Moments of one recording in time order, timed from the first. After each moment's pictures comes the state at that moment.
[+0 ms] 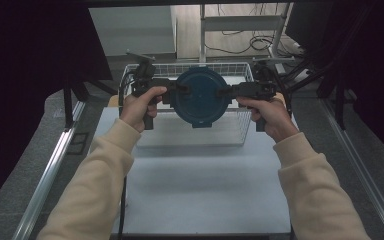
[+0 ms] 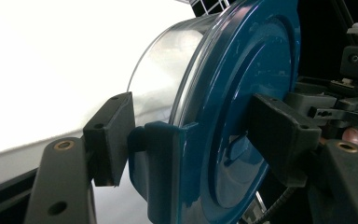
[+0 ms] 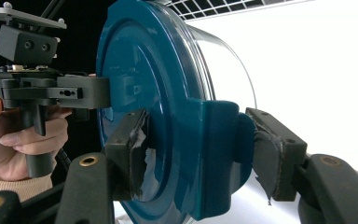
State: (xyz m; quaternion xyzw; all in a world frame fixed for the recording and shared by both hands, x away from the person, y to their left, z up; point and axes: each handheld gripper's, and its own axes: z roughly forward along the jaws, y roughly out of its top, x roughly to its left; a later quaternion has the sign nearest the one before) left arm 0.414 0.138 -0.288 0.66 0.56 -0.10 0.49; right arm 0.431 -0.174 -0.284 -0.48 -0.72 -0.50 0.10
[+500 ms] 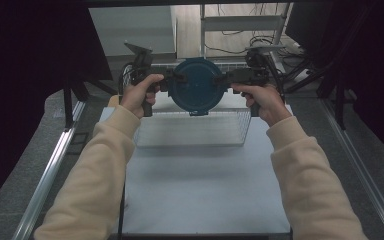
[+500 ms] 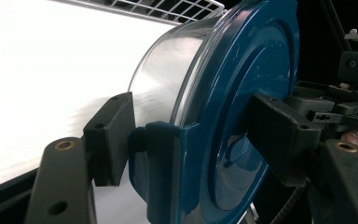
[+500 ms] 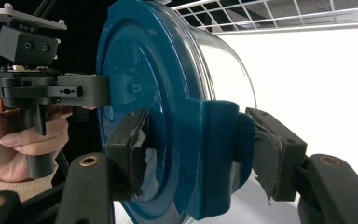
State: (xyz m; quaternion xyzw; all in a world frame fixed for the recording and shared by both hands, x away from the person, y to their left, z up) left arm 0.451 0.151 -0.289 0.65 0.57 -0.11 0.49; right arm 0.470 -0.161 -0.277 -0.48 -0.72 -0.48 0.10
